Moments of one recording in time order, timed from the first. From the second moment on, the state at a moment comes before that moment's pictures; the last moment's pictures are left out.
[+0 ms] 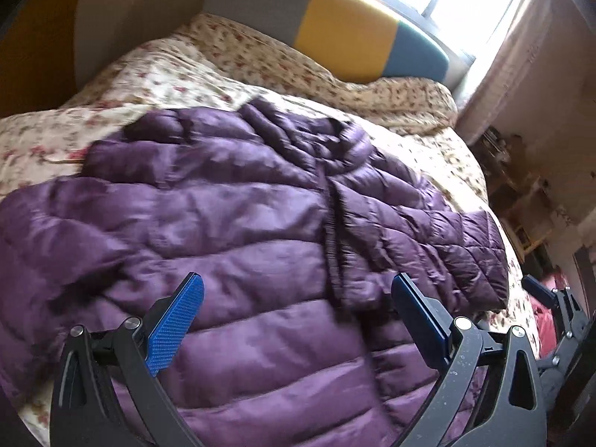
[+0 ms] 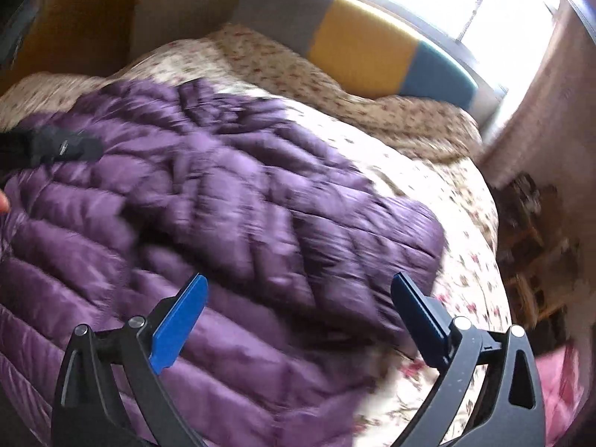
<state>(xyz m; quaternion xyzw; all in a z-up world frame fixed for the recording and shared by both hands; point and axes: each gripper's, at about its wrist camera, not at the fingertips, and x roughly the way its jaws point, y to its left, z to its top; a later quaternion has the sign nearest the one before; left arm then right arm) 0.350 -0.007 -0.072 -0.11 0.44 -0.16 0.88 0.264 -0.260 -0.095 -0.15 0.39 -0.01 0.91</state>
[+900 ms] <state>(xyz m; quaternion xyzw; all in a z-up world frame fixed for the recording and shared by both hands) 0.355 0.028 -0.088 -0.11 0.44 -0.12 0.88 0.345 -0.287 -0.142 0.02 0.44 -0.02 0.90</state>
